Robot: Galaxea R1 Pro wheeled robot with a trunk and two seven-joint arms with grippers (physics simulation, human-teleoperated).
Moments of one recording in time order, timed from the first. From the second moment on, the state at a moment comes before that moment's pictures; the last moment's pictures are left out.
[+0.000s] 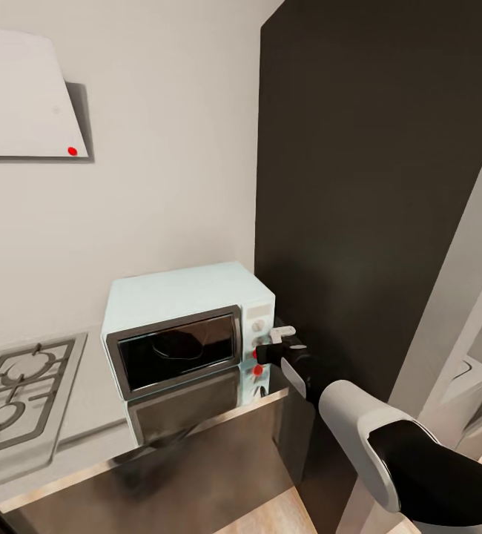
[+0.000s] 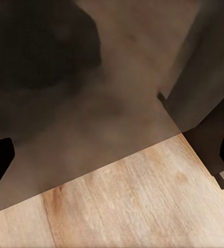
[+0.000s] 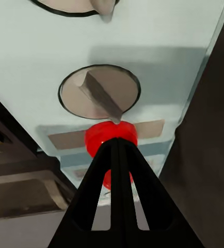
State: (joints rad) left arm 0.20 -0.07 -0.08 -1.06 0.02 -0.18 -0.01; right arm -1.03 0.17 0.23 -0.25 -0.13 0.23 0.07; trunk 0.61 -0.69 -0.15
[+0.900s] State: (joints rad) left arm 0.20 -0.07 -0.08 -1.06 0.02 -0.18 -0.01; right arm -1.01 0.17 0.23 -0.25 -0.13 0.22 0.07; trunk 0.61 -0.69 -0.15
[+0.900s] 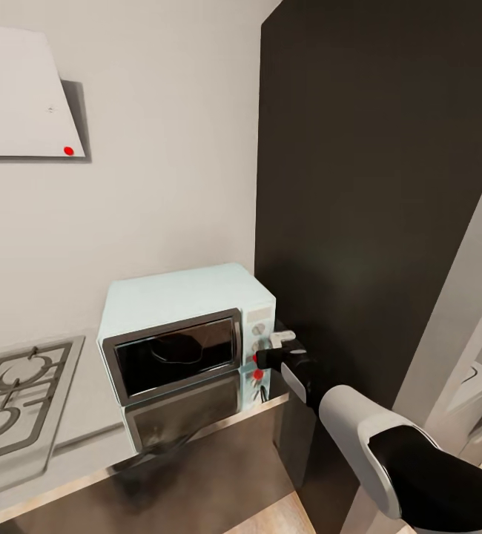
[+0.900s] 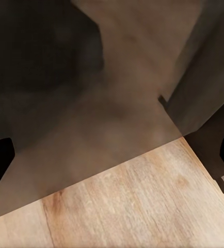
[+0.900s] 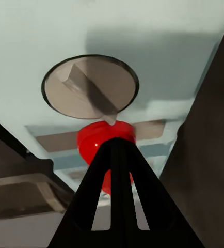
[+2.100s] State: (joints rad) left arm 0.20 -0.07 -0.08 -1.06 0.02 -0.18 -0.01; right arm -0.98 0.17 0.23 -0.25 -0.13 0.22 0.07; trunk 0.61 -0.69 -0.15
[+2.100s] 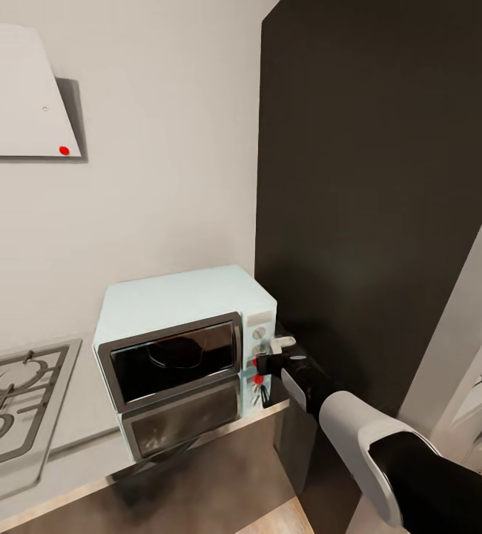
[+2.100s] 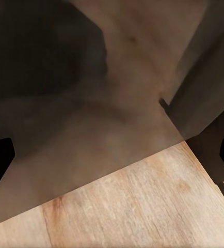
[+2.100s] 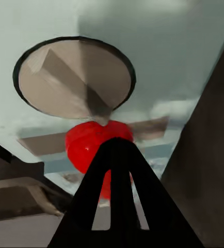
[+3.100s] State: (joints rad) left arm 0.20 -0.07 -0.08 -1.06 0.02 -0.18 -0.01; right arm -0.97 0.17 0.23 -0.25 -0.13 0.22 0.07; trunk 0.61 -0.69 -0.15
